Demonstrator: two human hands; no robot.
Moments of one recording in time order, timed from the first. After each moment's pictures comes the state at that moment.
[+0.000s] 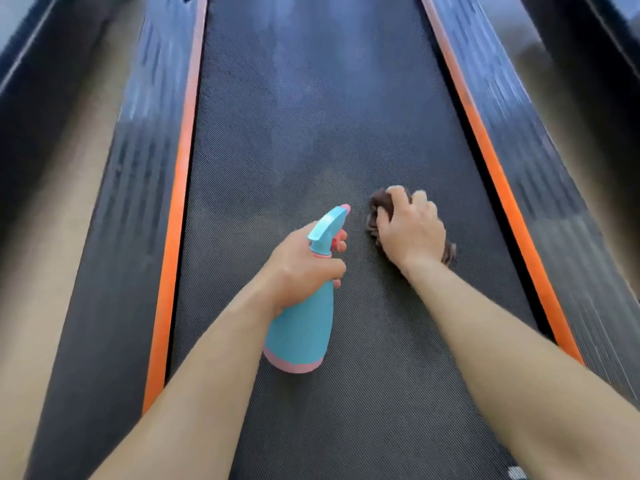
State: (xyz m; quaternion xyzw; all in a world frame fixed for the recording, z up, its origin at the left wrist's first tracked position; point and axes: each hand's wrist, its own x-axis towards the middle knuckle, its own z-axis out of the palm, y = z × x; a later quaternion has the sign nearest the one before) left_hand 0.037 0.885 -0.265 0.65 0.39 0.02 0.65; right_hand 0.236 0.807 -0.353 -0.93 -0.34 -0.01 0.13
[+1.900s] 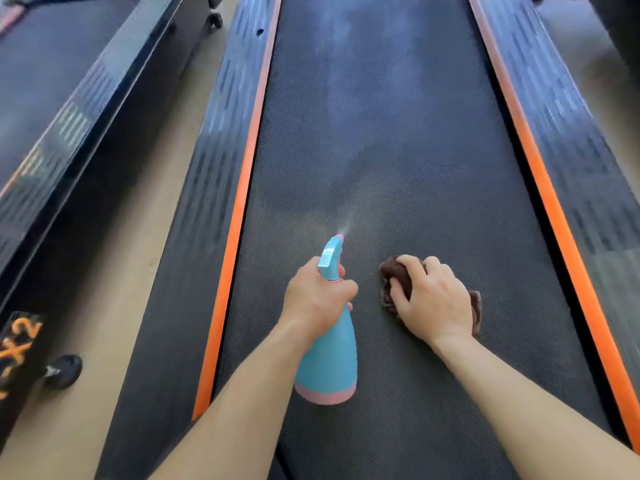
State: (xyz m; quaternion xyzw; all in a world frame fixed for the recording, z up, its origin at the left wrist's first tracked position) left_hand -0.006 0.839 -0.254 0.59 0.57 0.07 0.57; right_hand 0.162 0.736 -0.366 -0.86 -0.47 -0.04 0.16
